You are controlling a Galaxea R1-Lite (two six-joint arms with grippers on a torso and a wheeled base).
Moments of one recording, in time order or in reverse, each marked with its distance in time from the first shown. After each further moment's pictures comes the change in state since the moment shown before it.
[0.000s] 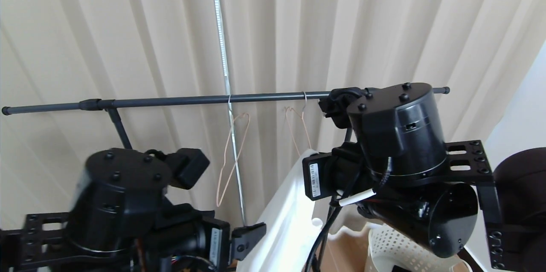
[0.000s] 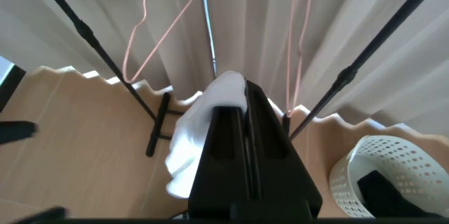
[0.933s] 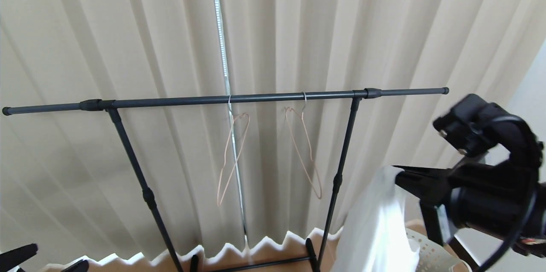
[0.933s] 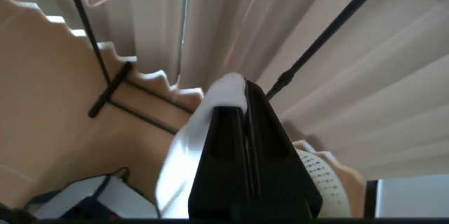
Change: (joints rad) left arm 0.599 -0.814 0.243 0.340 -0.211 0.300; right arm -0.110 -0.392 0.286 0.069 0.180 -0.361
